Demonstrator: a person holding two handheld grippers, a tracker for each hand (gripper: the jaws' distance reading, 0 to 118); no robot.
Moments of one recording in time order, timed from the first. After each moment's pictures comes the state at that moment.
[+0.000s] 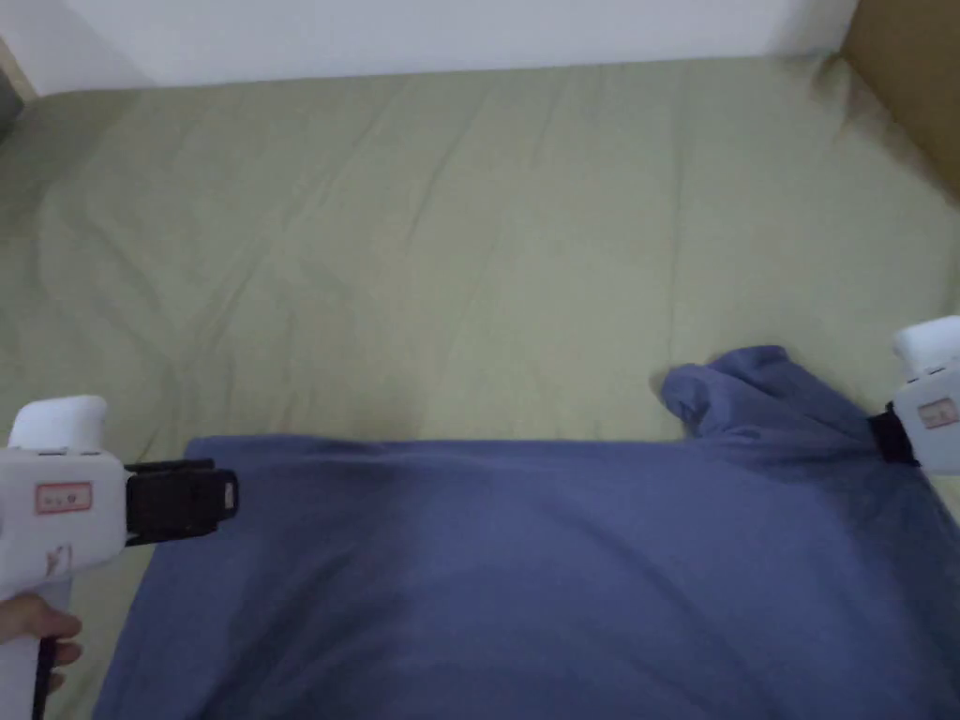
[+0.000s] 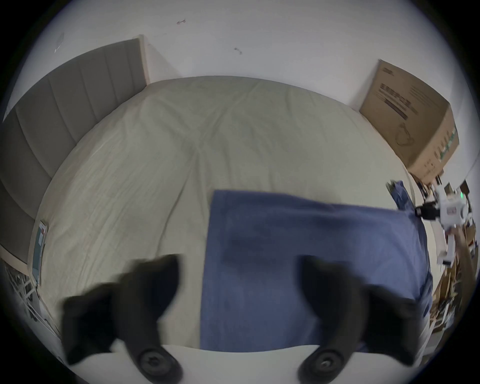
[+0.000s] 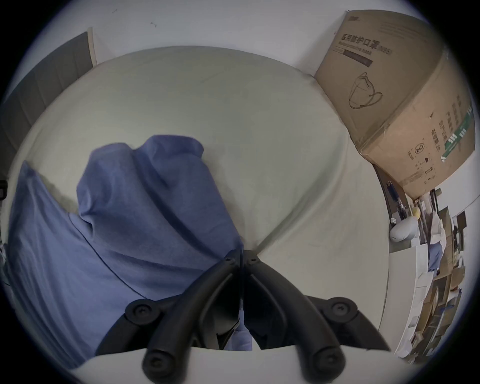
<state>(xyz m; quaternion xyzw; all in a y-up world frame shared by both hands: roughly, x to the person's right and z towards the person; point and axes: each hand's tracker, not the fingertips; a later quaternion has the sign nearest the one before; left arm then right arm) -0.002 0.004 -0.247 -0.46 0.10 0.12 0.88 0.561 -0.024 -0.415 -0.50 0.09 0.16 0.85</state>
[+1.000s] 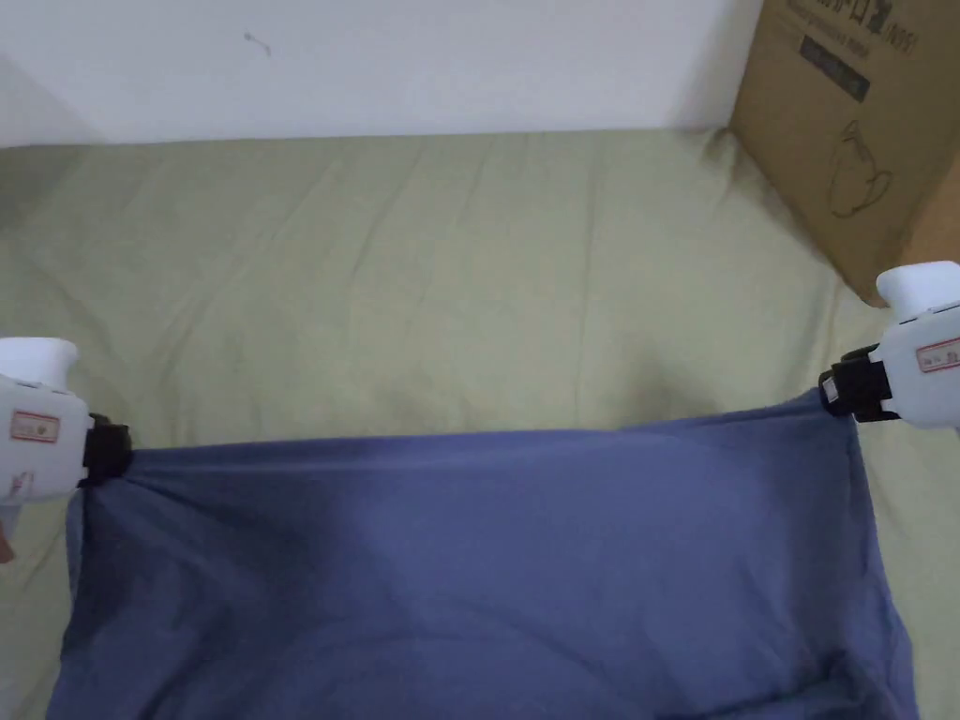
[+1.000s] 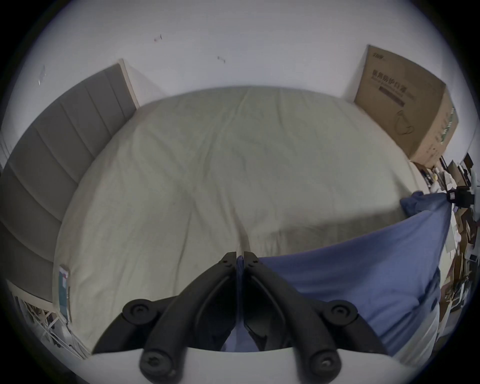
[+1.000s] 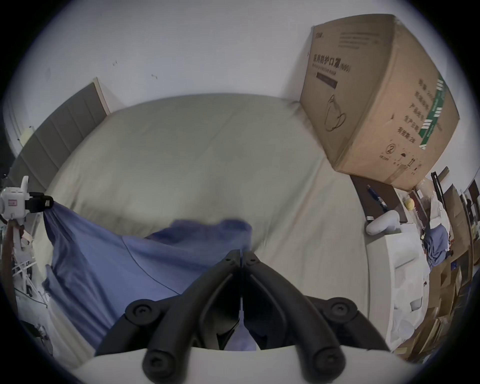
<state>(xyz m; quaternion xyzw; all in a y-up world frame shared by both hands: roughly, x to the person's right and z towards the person) 0.019 0.076 -0.231 -0.44 0.08 0.04 0.89 0.604 0.100 -0.331 -0.43 0.12 0.07 0.89</state>
